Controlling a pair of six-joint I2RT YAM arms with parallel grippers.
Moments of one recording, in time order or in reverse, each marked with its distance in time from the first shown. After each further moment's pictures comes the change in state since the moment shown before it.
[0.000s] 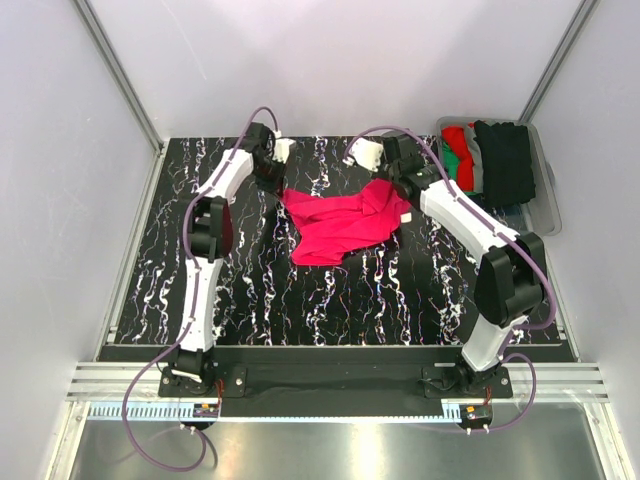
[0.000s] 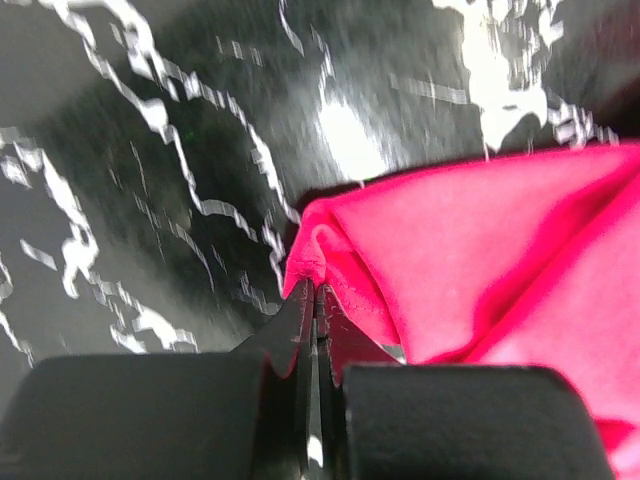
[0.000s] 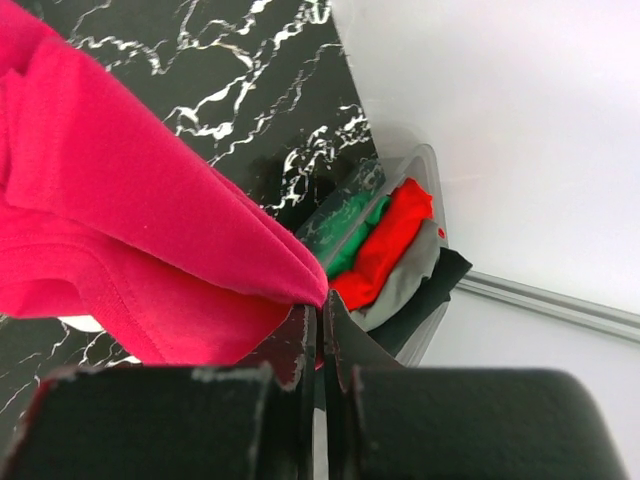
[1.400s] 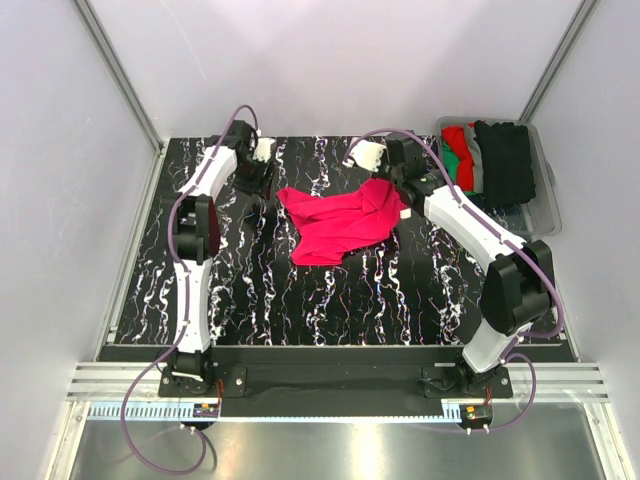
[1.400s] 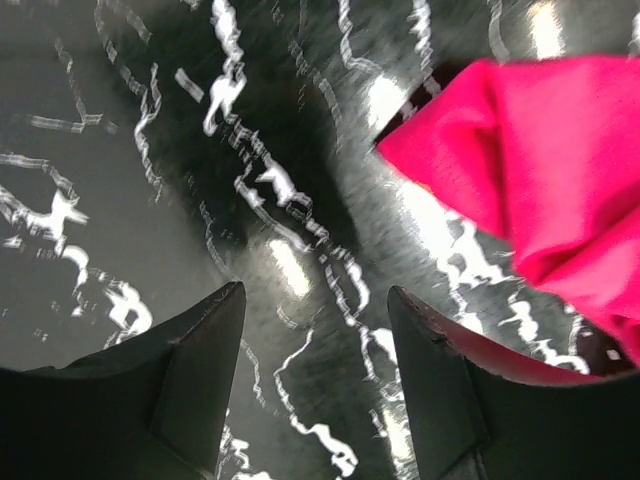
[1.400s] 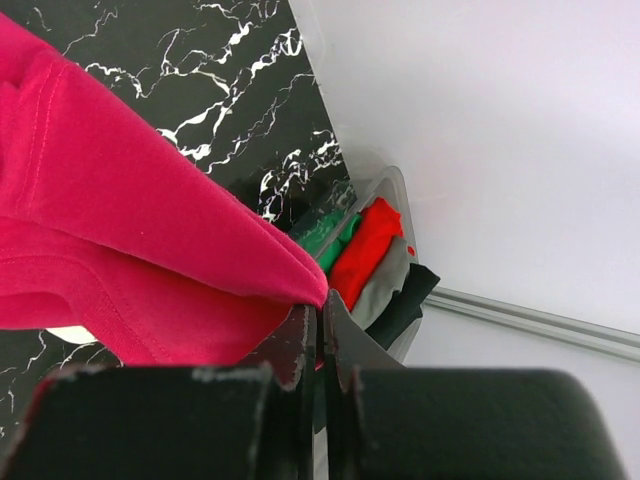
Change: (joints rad) left arm 0.064 -0.132 -0.146 -0.040 -0.126 0.020; right arm 0.006 -0.059 -0.055 0.090 -0.025 -0.055
